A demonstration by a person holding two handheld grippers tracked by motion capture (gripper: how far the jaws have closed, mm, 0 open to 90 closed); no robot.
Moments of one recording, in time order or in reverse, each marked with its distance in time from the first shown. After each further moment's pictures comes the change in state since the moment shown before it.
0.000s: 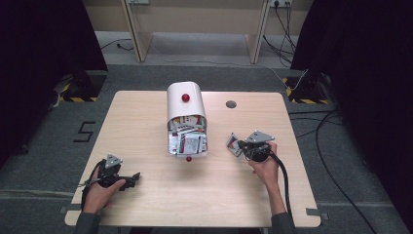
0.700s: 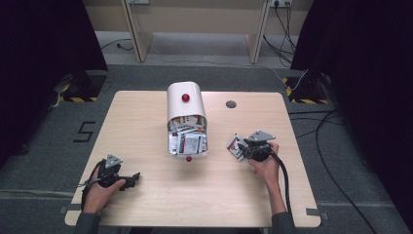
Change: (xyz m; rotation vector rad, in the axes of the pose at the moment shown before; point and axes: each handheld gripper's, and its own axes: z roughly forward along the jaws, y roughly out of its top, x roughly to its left) left arm 0.000 0.000 0.000 0.000 0.000 0.000; right arm -0.006 -0.005 0.005 0.029 -0.038 0.056
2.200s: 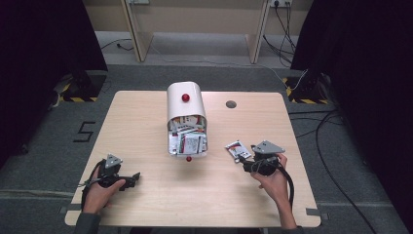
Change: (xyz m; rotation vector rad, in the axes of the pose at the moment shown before) left arm 0.000 0.000 0.000 0.000 0.000 0.000; right arm 0.028 -0.007 -0.055 -0.045 -0.002 0.017
